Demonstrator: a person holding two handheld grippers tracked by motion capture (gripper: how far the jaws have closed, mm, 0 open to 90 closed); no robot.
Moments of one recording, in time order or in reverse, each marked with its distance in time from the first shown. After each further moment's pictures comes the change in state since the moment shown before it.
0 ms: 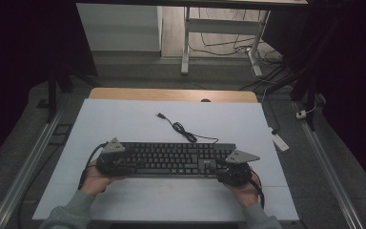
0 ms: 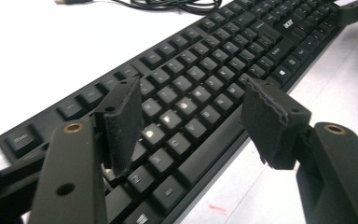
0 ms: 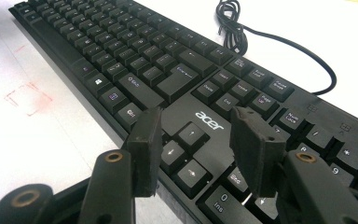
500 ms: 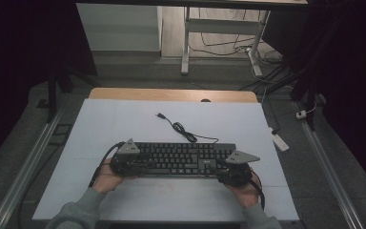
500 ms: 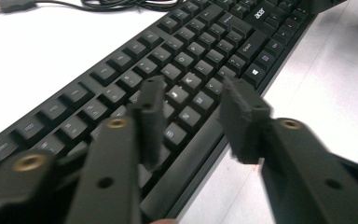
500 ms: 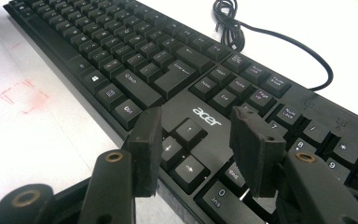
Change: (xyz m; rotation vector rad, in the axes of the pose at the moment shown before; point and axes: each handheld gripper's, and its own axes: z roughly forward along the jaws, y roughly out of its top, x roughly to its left) left arm -0.016 0.015 0.028 0.053 -0.082 0.093; right arm 0.001 -0.002 0.000 0.007 -0.014 0.003
